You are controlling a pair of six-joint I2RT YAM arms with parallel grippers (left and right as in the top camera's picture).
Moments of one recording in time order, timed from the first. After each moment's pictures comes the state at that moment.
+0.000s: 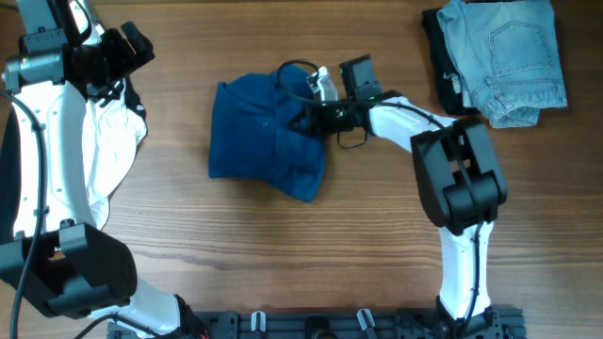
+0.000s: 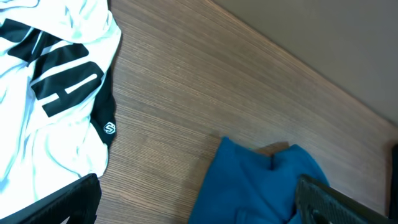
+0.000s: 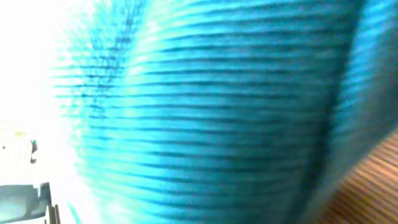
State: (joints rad) left arm 0.23 1.76 1.70 -0.86 0.22 -0.32; right arm 0.36 2.25 1.41 -0.17 -0.80 0.25
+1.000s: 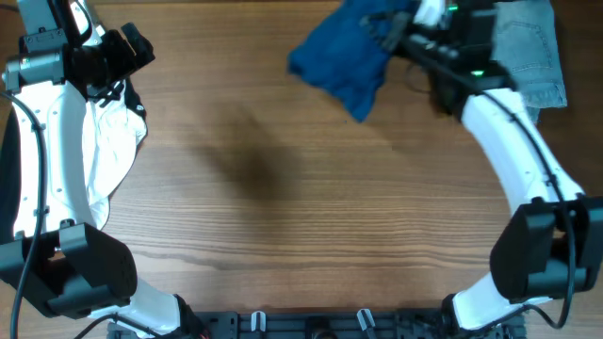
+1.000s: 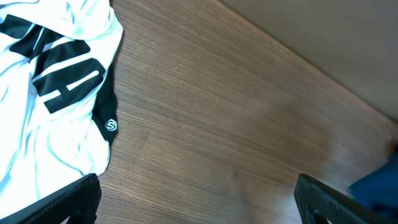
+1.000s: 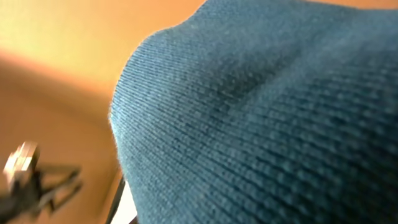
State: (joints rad) left arm 0.23 1.76 1.70 -0.87 0.21 -0.32; right arm 0.05 1.76 1.41 -0.05 -0.62 0.64
